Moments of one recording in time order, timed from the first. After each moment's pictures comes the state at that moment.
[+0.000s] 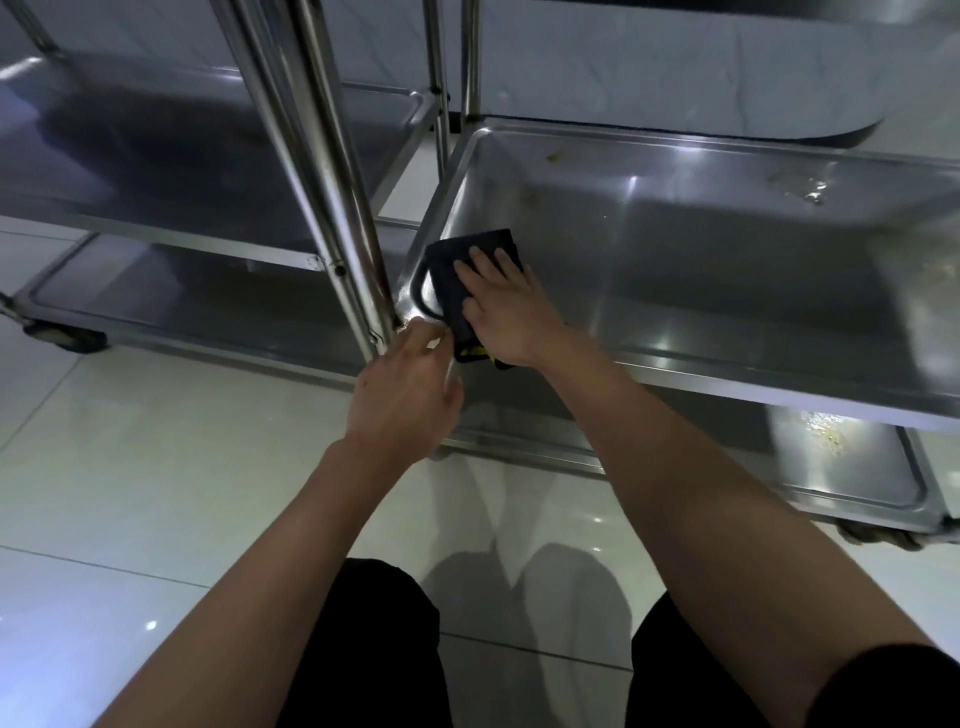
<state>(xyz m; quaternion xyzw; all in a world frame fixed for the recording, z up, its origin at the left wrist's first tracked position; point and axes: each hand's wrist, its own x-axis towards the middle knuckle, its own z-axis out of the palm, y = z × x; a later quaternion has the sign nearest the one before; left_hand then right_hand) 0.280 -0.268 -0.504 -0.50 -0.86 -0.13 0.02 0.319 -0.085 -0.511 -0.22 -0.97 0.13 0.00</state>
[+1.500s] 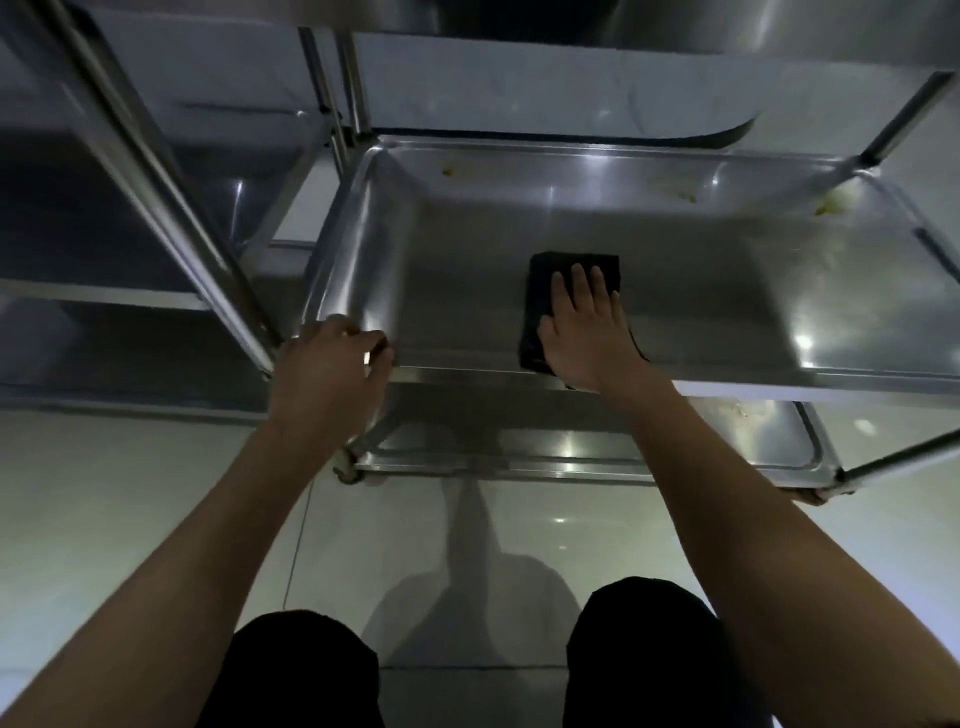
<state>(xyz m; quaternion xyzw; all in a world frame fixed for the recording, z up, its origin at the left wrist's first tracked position) 0.264 -0.215 -0.491 -0.52 -0.85 -0.11 0.06 0.462 -0.009 -0.510 -0.42 -0.90 0.05 0.02</state>
